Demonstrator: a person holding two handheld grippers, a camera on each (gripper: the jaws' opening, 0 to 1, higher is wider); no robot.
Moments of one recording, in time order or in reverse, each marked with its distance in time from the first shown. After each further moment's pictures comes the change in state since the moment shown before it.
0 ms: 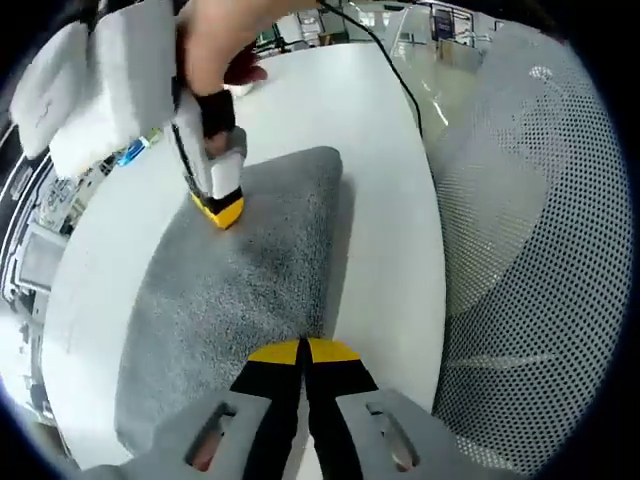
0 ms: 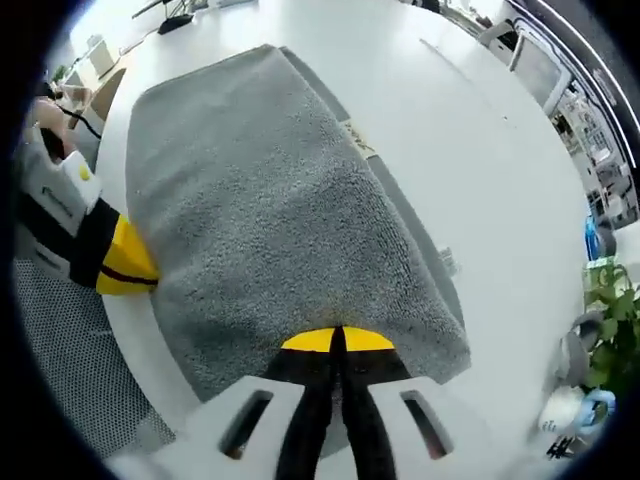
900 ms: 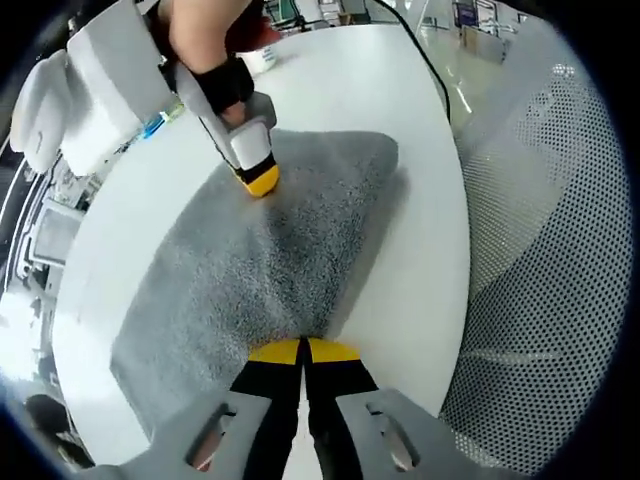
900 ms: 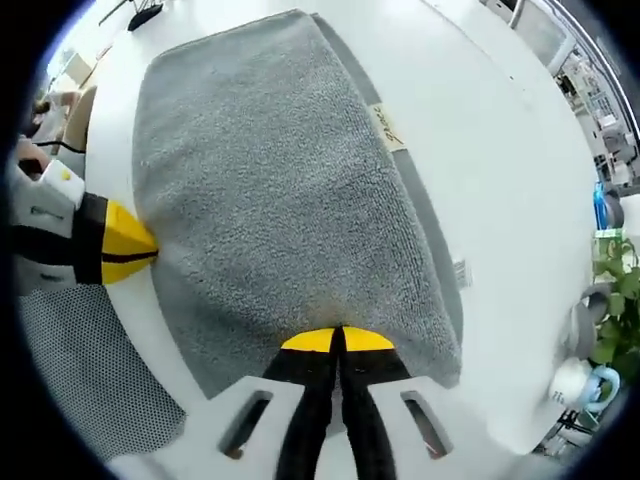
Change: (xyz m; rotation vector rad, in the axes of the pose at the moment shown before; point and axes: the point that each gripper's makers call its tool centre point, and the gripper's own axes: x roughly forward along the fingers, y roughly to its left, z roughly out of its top) left arm -0.010 0.021 -0.026 -0.087 0.105 0.076; right arm -0.003 0.010 -0.009 0.128 0.089 0.041
